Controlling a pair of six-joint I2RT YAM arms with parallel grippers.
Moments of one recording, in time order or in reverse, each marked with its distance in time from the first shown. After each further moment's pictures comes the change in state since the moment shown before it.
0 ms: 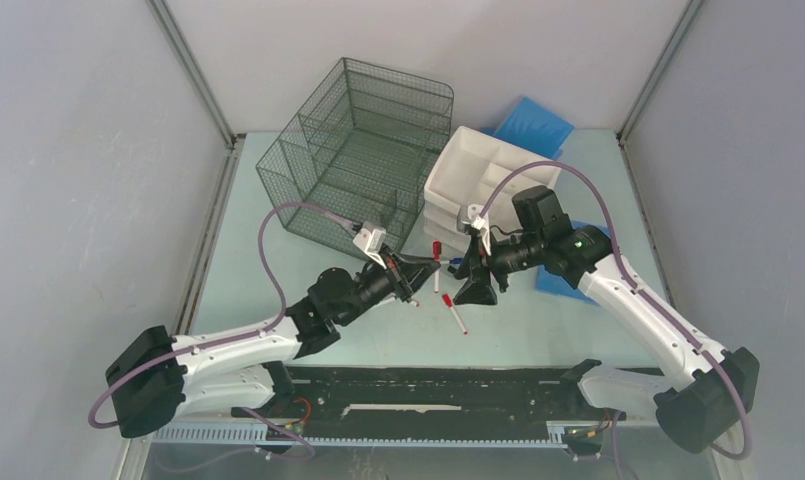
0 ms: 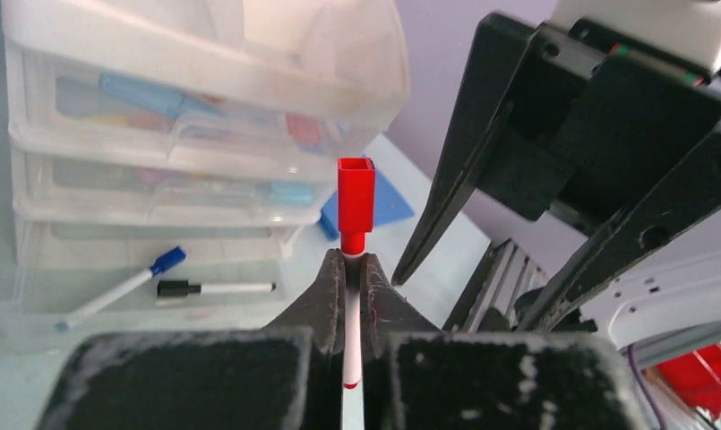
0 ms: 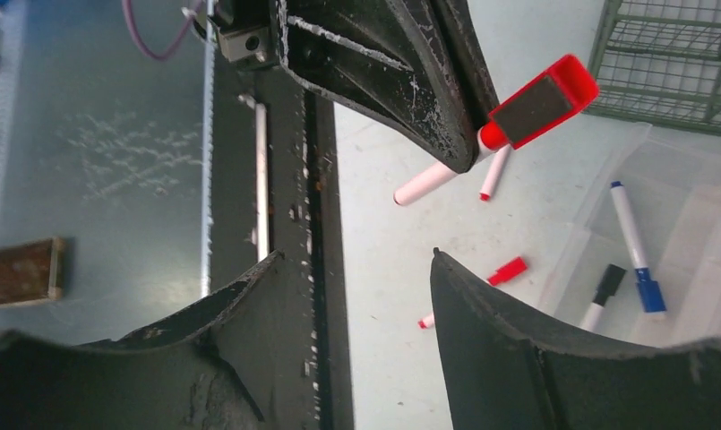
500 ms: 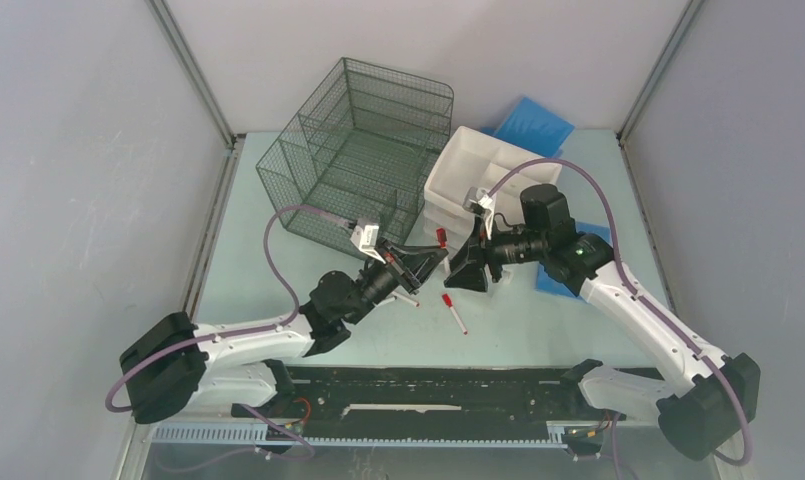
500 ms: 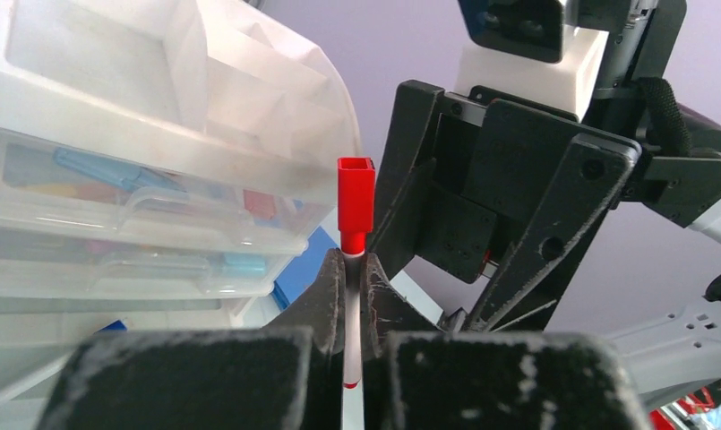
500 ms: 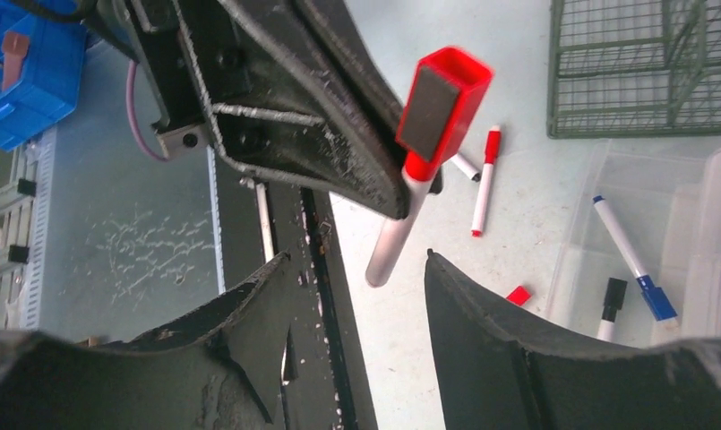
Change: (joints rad) left arm -0.023 0.112 -0.002 0.315 -0.064 -0.077; right arm -0.022 -0.034 -0.078 0.280 0.011 0.352
